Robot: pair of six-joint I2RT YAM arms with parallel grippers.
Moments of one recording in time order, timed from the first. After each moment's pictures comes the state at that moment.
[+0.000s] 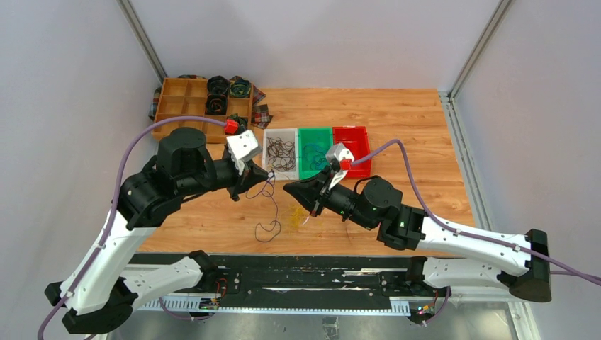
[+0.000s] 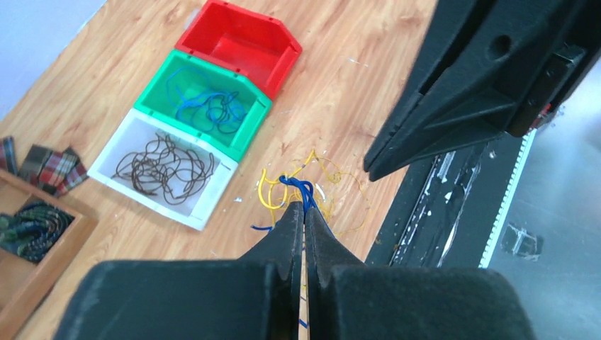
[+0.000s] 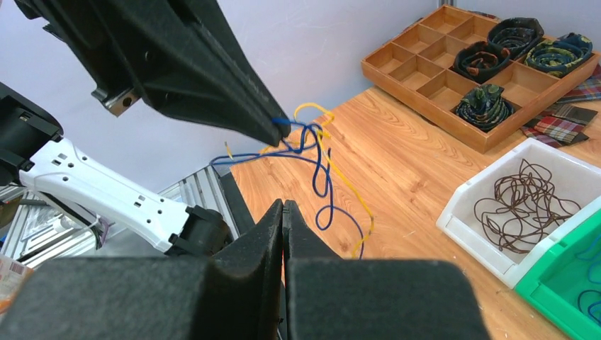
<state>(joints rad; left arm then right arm) -0.72 0.94 1.45 -0.93 0.35 0.21 1.24 1.03 0.92 0.21 0.14 0.27</state>
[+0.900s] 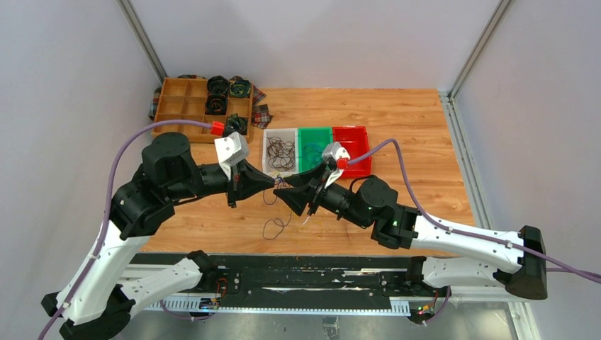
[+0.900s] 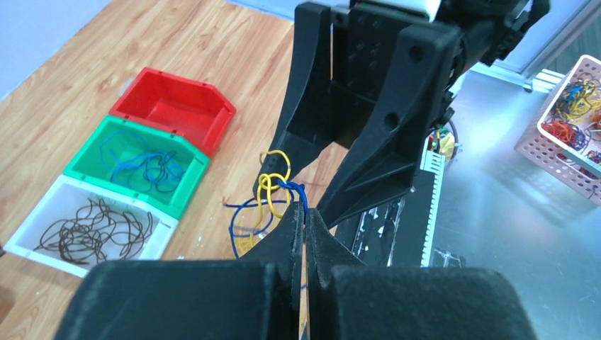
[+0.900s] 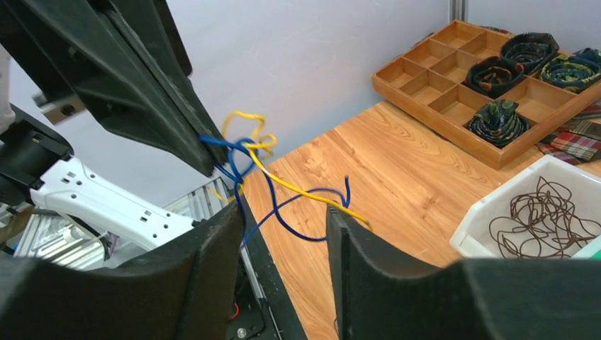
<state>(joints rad) -0.69 0.86 1.38 -0.78 0.55 0.06 1.24 1.06 0.89 0.33 0.13 0.28</state>
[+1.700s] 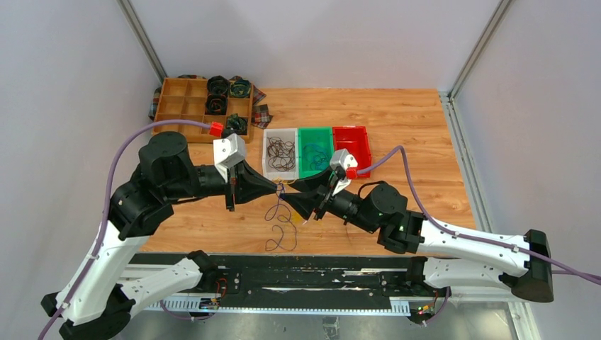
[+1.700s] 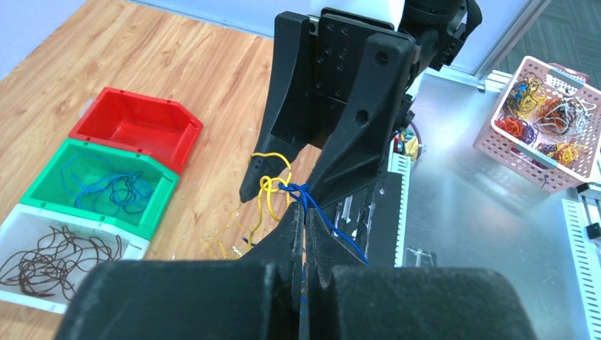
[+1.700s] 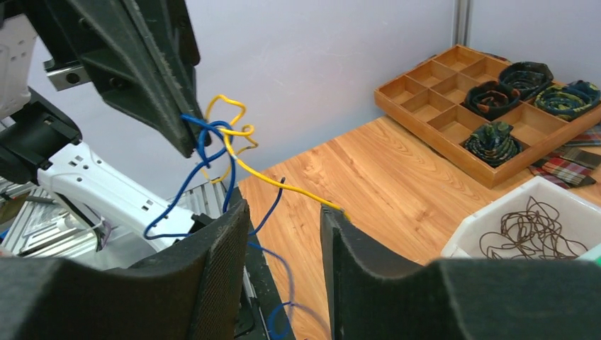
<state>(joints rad) -0.69 0.86 1.40 -0.75 0.67 0.03 1.25 0.99 0.81 0.38 0.10 0.21</state>
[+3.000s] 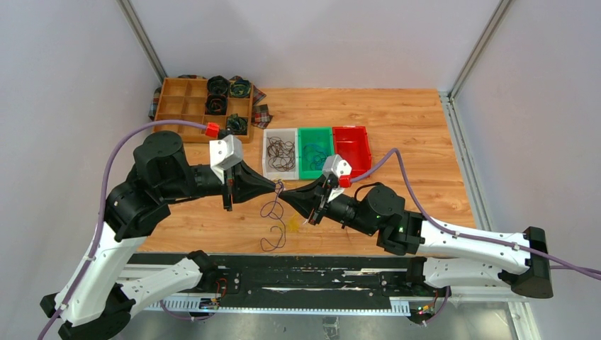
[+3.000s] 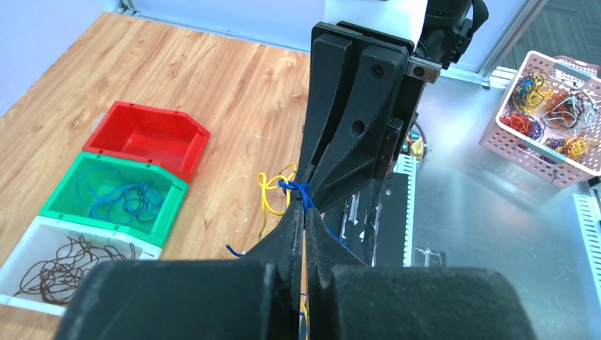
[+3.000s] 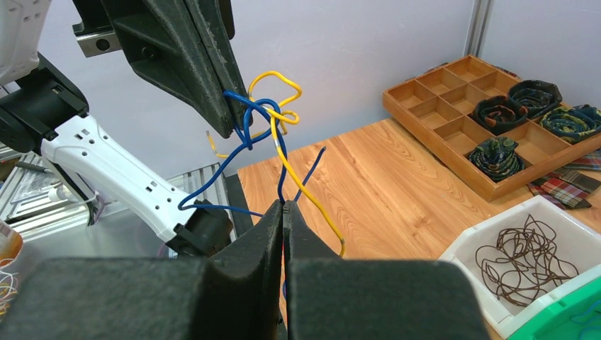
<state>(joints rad) -0.69 0.87 1.43 -0.77 0.67 0.06 1.30 1.01 0.86 0.34 0.09 0.12</state>
